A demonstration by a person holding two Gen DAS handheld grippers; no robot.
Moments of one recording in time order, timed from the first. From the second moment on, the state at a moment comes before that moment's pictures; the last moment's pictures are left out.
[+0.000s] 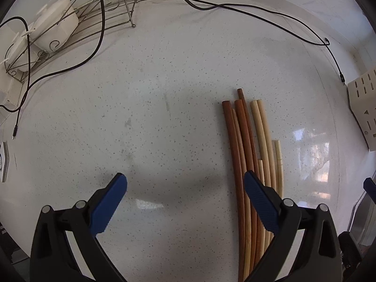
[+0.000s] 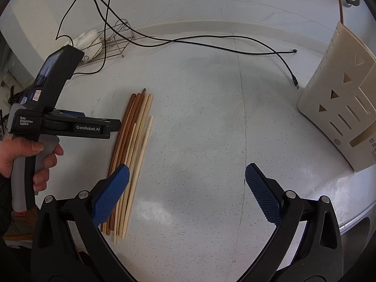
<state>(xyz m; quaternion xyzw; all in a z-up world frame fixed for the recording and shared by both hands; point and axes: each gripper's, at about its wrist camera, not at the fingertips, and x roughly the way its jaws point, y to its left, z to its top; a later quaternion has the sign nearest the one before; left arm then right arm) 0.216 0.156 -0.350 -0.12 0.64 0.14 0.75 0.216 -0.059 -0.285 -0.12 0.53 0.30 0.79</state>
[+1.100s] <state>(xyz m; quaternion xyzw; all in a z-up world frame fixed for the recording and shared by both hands) 0.225 0.172 -0.369 -0.15 0.66 0.14 0.72 0.211 -0.005 -0.327 -0.20 0.57 0.28 0.75</state>
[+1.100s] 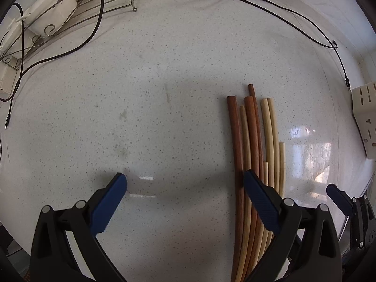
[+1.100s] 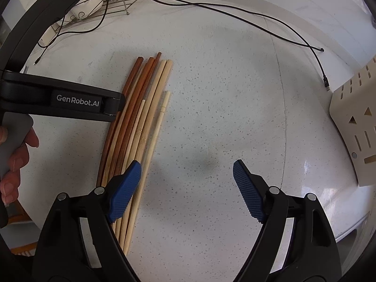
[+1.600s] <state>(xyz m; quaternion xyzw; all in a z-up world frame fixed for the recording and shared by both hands) 0.225 0.166 -0.370 -0.13 0.66 0.15 0.73 0.204 0.001 -0.334 -0.21 0.57 0.27 0.75</state>
